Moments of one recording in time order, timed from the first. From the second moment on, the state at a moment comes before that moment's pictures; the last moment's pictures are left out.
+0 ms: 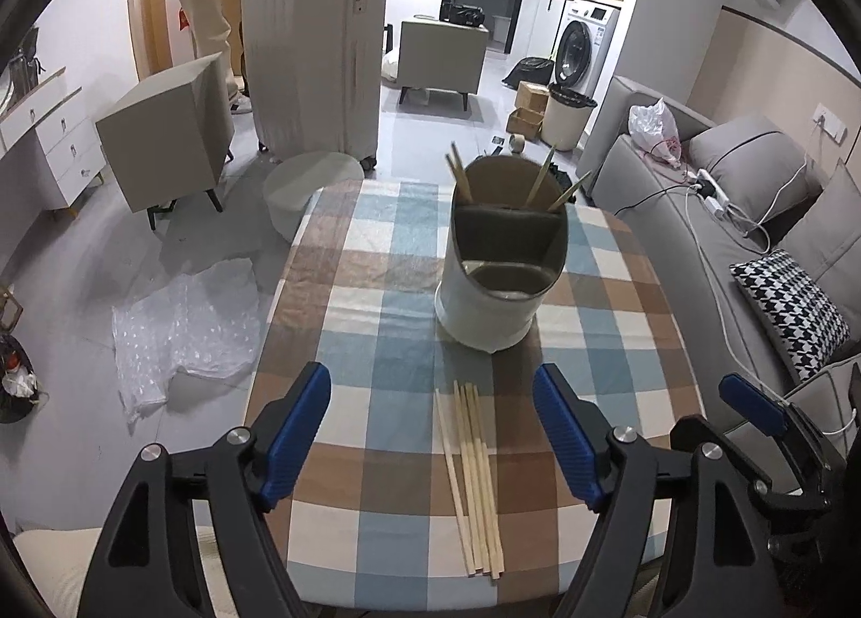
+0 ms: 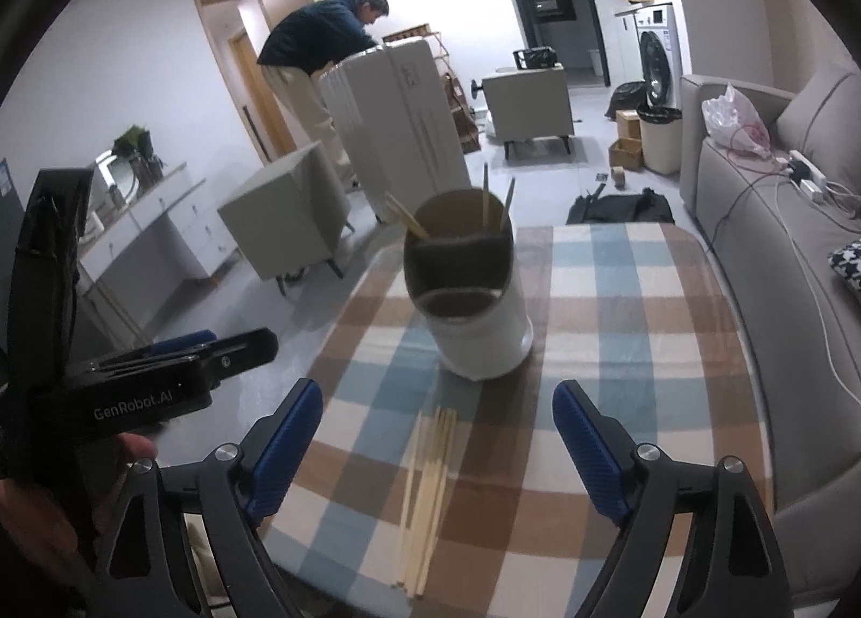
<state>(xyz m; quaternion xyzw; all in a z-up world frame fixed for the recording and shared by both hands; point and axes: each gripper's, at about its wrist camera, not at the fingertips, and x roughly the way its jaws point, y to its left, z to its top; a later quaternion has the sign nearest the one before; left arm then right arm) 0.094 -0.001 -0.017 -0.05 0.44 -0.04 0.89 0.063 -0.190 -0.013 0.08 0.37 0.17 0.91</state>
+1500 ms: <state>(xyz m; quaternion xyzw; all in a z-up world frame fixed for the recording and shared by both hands) 0.138 0.074 -0.141 -0.18 0.62 0.02 0.77 0.176 -0.113 -0.180 -0.04 0.63 0.14 0.77</state>
